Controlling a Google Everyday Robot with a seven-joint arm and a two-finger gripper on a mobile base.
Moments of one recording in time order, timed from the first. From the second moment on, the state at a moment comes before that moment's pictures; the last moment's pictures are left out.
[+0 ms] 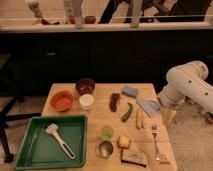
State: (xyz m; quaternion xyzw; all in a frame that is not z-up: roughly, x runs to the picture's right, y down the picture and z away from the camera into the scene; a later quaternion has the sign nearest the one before) arm 0.285 0.103 0.688 -0.29 0.01 0.02 0.96
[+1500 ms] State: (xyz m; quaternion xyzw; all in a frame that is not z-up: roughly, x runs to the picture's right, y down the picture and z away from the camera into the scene) arm 0.285 0.104 0.689 -0.28 0.01 0.03 0.96
